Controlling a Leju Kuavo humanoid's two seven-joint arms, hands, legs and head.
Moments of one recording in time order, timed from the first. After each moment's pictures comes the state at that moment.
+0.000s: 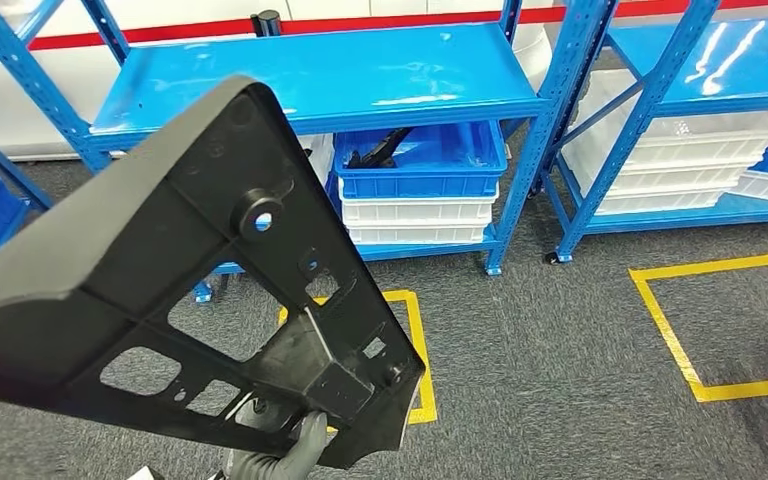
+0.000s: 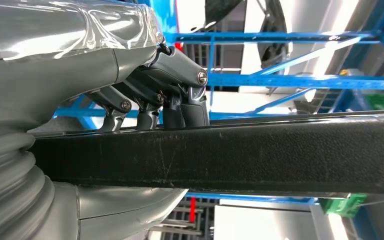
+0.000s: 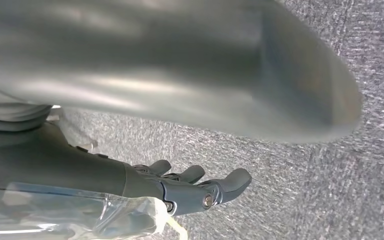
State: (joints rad) left arm -0.12 0.07 -0.95 -1.76 0.35 0.25 -0.60; right arm -0.13 -0.17 1.18 -0.22 -0.83 -0.32 0.07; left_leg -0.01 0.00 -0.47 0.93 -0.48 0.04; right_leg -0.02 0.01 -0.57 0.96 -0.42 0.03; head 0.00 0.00
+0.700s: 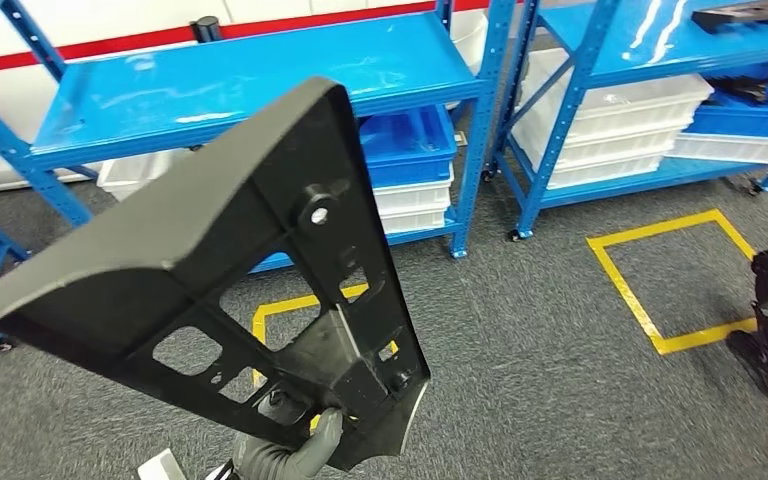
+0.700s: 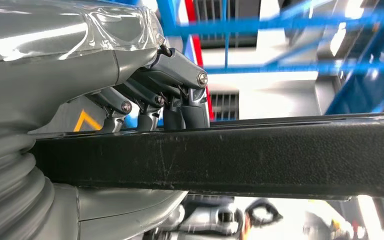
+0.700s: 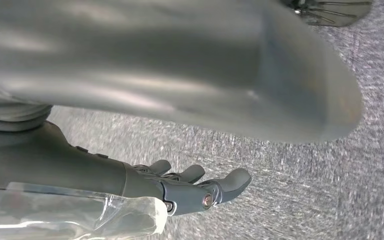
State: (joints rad) left arm -0.14 0.06 -0.94 -1.76 0.33 0.21 -0.50; right arm -0.12 -0.10 1.18 -0.22 -0.89 -0.33 0.01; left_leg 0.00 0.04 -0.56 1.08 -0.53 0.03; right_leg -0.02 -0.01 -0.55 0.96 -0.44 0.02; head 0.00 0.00
